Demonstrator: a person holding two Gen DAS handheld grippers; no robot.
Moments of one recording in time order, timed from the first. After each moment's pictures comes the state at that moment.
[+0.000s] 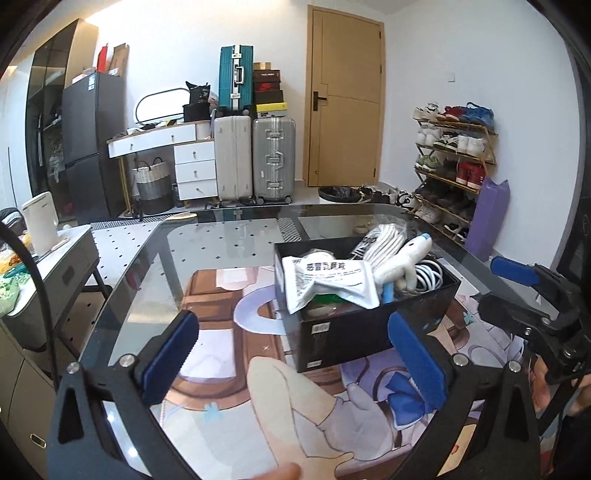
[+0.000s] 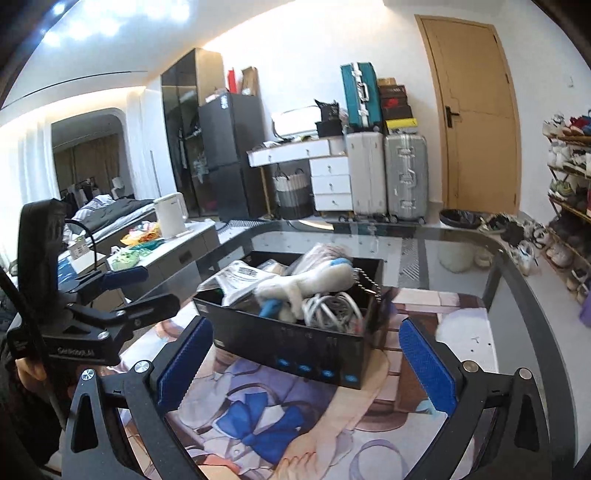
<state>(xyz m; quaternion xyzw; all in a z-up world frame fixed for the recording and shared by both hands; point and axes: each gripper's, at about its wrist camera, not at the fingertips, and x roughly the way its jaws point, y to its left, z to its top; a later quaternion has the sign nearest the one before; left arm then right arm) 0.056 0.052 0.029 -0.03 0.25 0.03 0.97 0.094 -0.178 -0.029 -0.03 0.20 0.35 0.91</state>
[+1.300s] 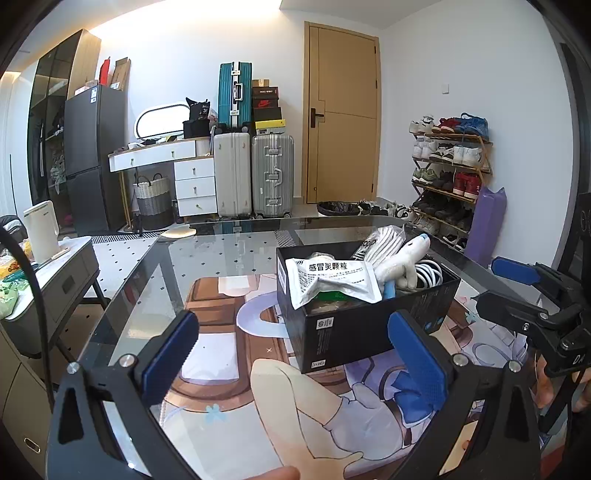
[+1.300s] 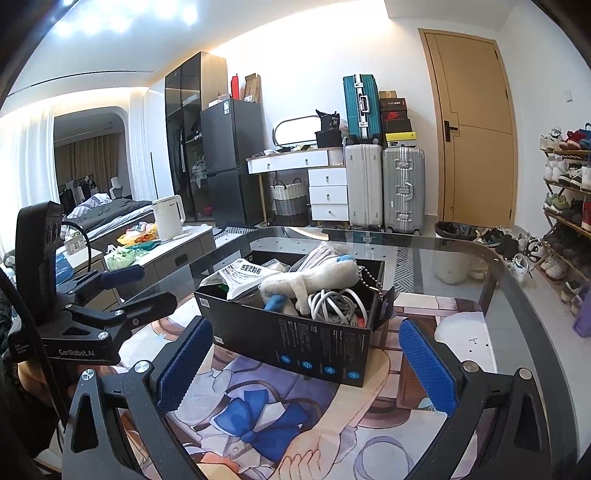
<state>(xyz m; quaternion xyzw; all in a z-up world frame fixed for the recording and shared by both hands) 0.044 0.053 0.018 -0.02 0.21 0.03 0.98 0.085 -0.175 -0.037 -0.04 0.19 0.33 0.92</state>
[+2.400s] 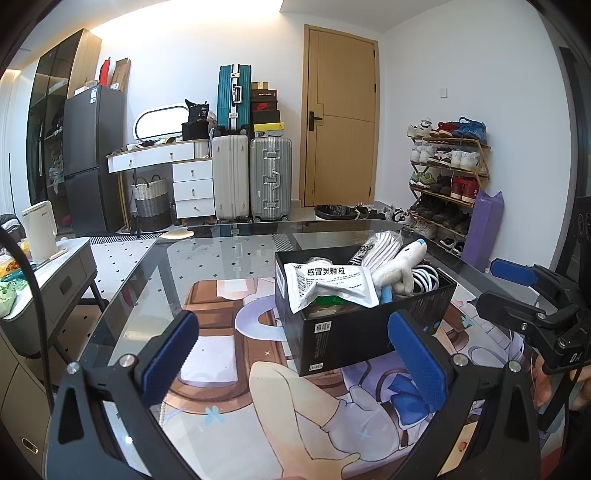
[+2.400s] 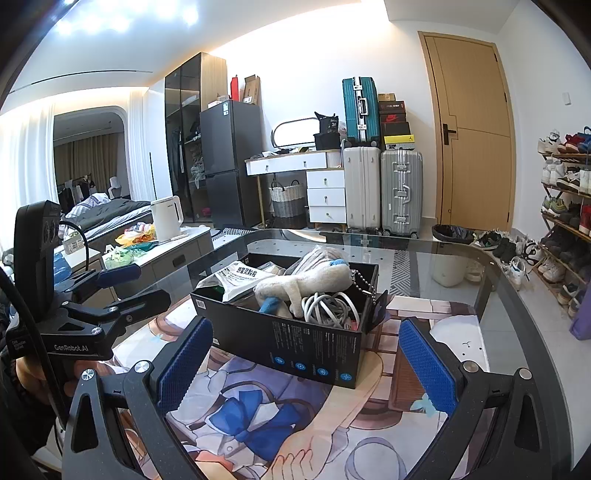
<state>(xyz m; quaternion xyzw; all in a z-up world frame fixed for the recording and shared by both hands) 0.044 0.051 0.020 -0.03 0.21 0.03 0.98 0.085 -0.180 -0.036 -0.04 0.18 0.33 0.92</state>
